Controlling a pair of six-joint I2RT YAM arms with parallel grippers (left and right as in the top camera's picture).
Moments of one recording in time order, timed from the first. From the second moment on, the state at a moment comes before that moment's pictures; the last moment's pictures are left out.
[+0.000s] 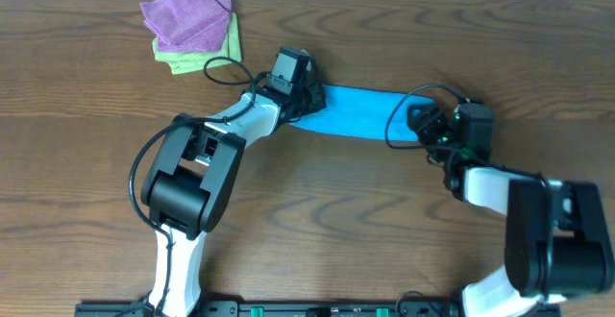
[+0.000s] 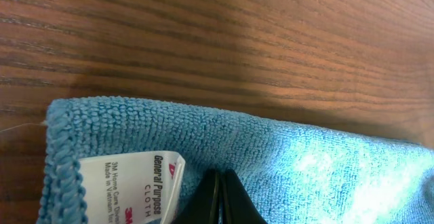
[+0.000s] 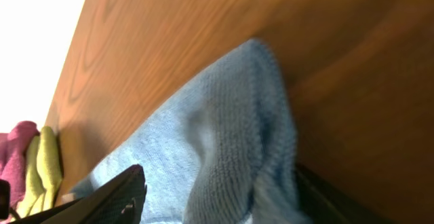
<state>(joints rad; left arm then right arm) -0.44 2.17 1.35 -0.08 0.28 -0.68 0.00 1.78 0.59 0.50 -0.26 0.92</state>
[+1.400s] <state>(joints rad) -0.44 2.17 1.39 -0.16 0.30 -0.66 0.22 1.75 0.92 0.33 -0.26 0.48</state>
